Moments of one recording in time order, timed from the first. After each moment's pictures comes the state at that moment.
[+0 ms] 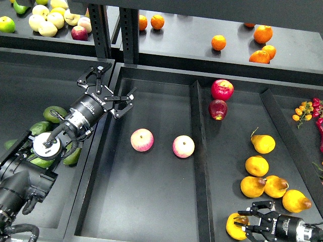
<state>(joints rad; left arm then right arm) -0.34 0.00 -1.46 -0.94 0.10 -0.49 0.31 0.46 -0.53 0.04 0.70 0.66 0.58 -0.49</state>
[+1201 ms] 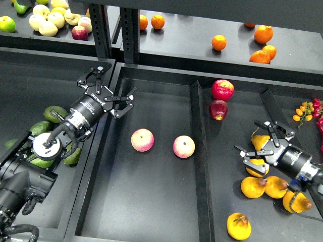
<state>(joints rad) -0.32 0.00 -1.46 -0.96 0.10 -0.48 0.30 0.51 -0.29 0.89 0.69 0.70 0.58 -0.49</state>
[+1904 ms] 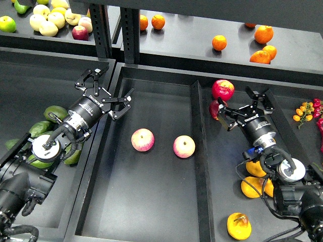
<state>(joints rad) -0.36 0.00 -1.46 -0.89 0.10 -0.48 0.28 0.65 0.01 1.27 0.37 0.23 0.58 -0.24</state>
